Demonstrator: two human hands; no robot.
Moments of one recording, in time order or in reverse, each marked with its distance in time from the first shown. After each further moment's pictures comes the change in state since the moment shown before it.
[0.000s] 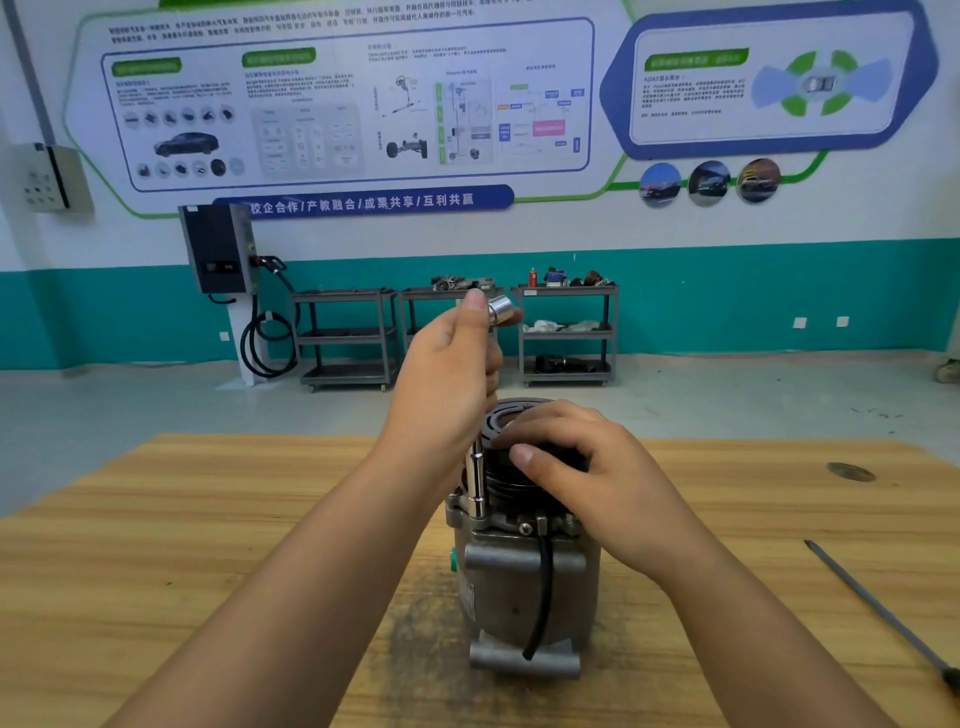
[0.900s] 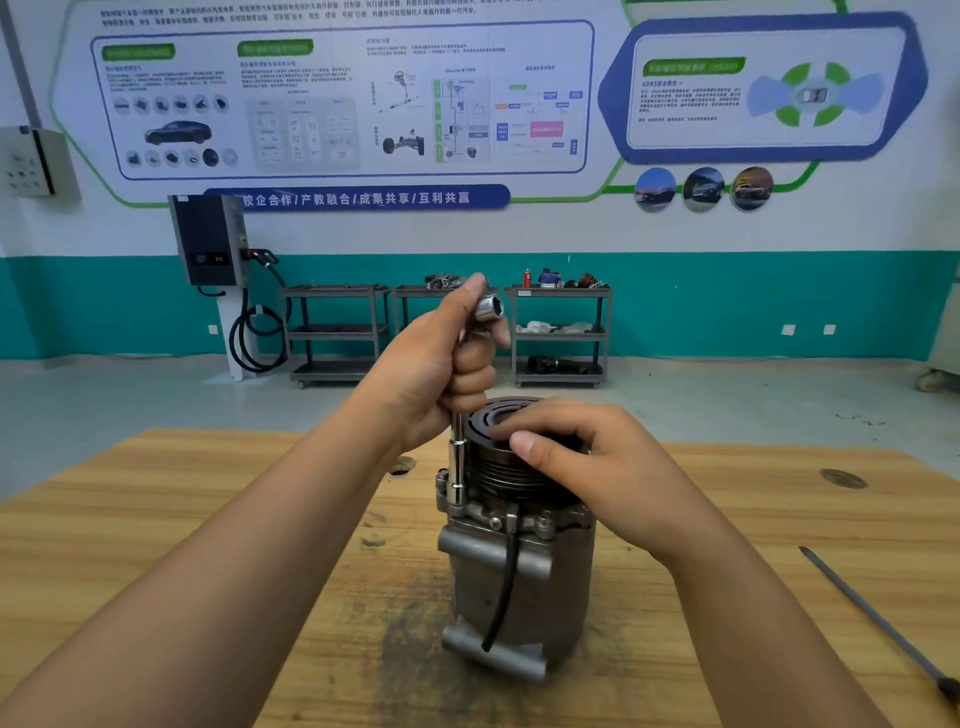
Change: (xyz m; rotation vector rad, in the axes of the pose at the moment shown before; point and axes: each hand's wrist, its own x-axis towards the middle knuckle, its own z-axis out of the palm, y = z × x) left_hand 0.031 -0.002 -0.026 -0.171 -0.335 -0.205; right_hand 0.011 0.001 -0.007 0.137 -0.102 0.080
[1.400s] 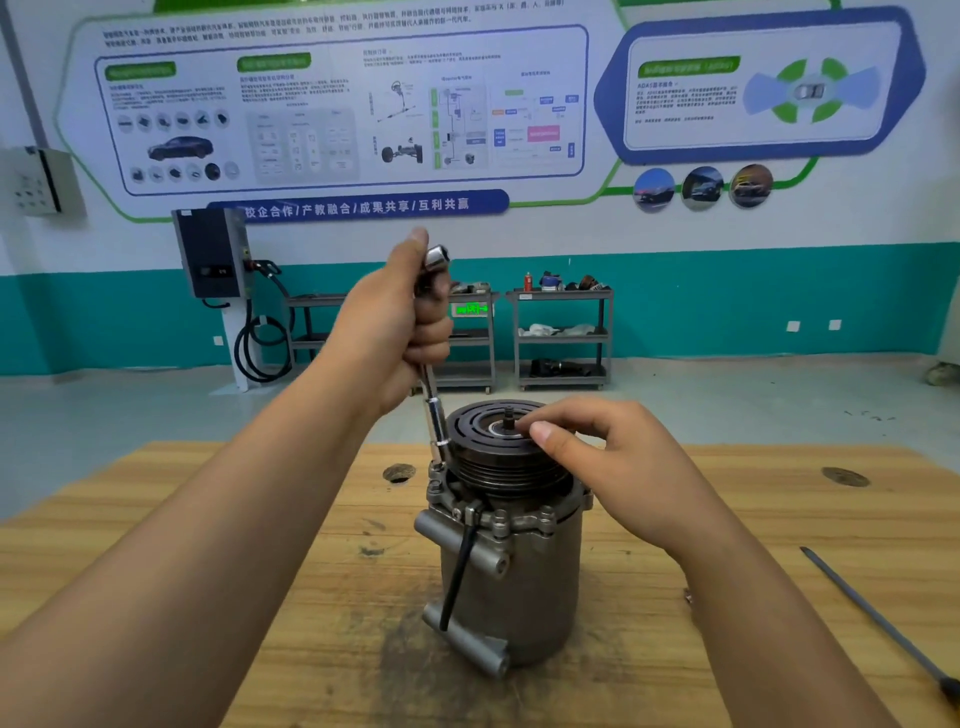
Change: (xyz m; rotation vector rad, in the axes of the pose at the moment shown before) left_hand 0.010 0.032 0.000 -0.016 0.268 0.084; right_hand -0.003 0.006 -0.014 -0.108 0.114 0.052
